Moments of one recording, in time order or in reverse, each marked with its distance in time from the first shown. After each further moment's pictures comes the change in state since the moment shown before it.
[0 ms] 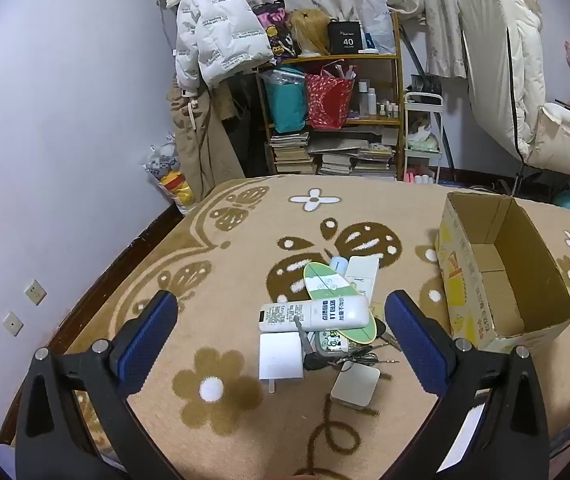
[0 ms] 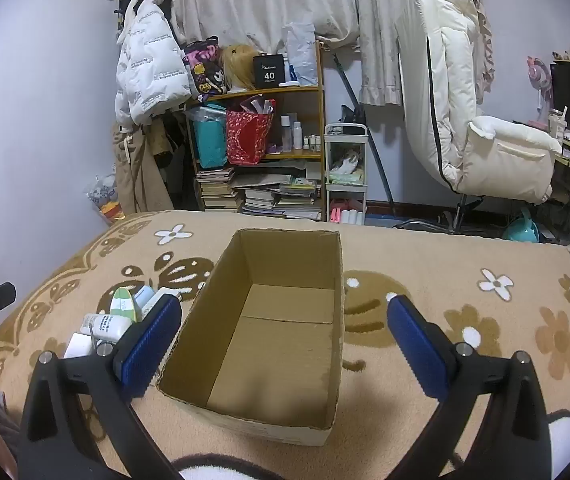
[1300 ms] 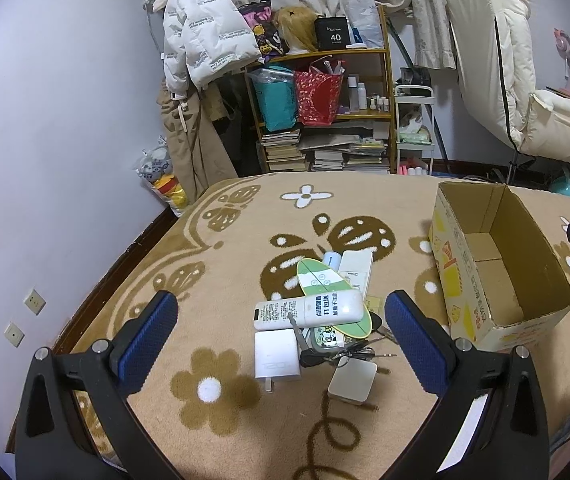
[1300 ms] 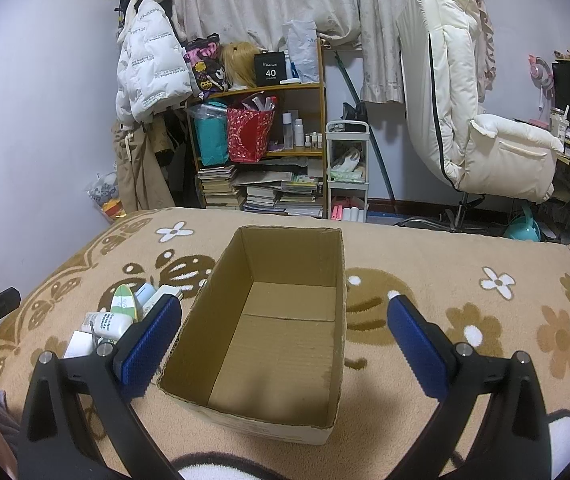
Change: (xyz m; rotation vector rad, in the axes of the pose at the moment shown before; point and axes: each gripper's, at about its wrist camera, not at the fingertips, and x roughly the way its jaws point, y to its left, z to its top) left arm -0.002 -0.012 -0.004 0.038 0.007 -0.010; right arm 0.002 0.001 -0.002 0.007 0.006 0.004
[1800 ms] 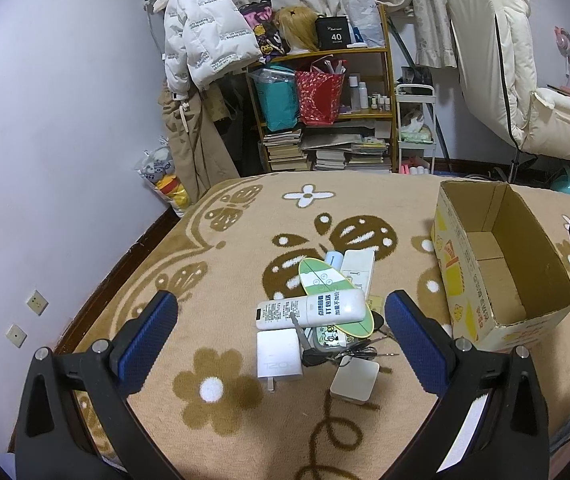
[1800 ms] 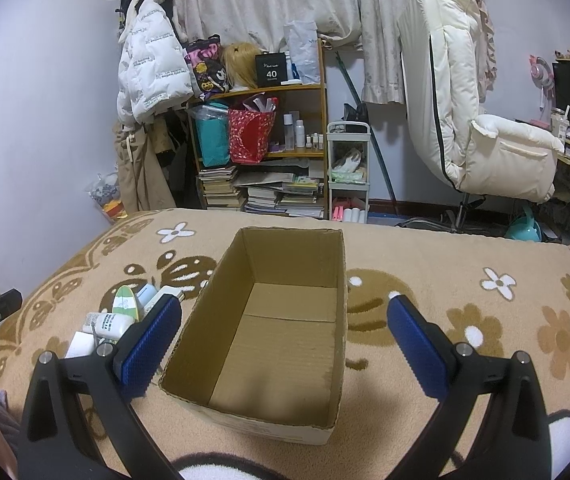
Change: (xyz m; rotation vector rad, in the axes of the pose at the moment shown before) left arm -0.002 -0.001 0.000 0.004 -0.001 0.010; right arm 0.000 0.000 0.000 0.000 0.000 0.001
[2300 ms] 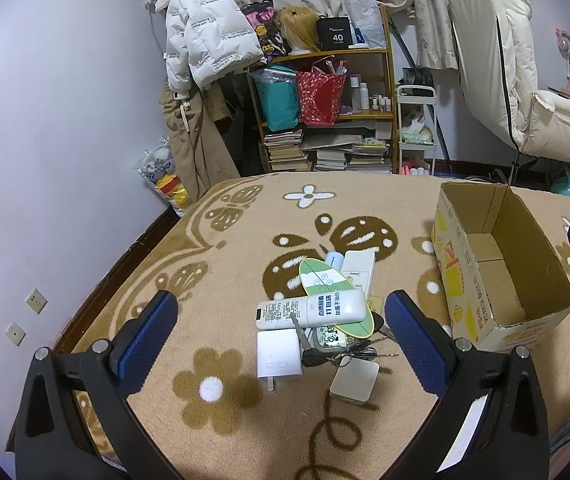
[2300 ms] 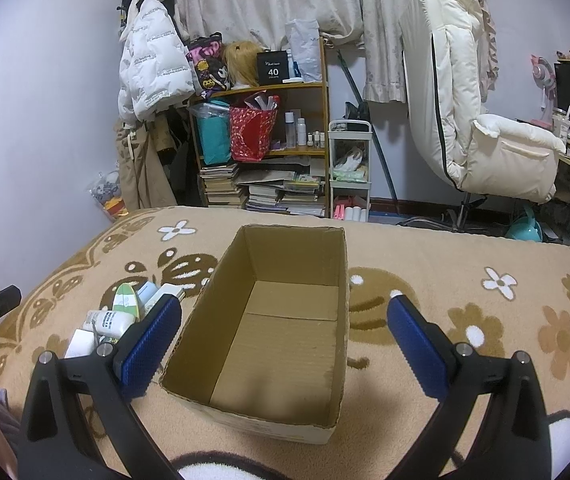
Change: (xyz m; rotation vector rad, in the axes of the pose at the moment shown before) left arm 0.000 -0.001 0.000 0.000 0.001 -0.001; right arm 0.001 0.001 -0.001 0.000 0.001 0.001
